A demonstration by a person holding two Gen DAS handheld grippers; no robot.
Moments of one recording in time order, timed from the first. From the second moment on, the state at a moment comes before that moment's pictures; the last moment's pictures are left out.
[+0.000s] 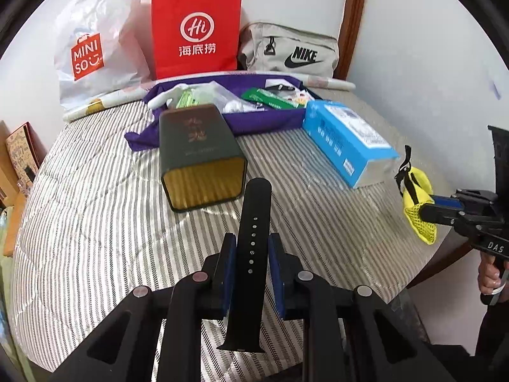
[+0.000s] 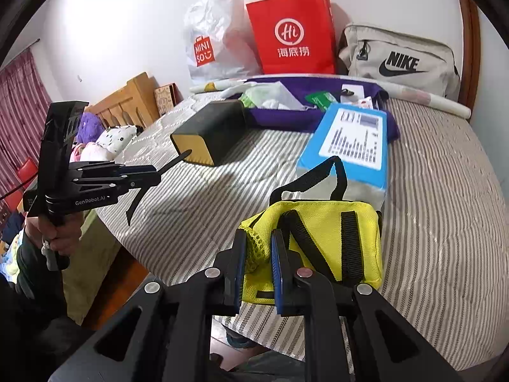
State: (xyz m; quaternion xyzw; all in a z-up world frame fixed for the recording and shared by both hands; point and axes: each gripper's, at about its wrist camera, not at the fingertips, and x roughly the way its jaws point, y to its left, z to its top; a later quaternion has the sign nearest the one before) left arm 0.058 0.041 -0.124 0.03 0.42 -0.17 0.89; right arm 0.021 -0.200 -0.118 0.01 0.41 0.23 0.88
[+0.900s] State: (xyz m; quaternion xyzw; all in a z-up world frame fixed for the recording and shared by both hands) left arm 0.103 0.045 -0.071 0.00 0.39 -0.16 0.91; right arm 0.064 -0.202 -0.061 0.00 0.37 0.23 0.90
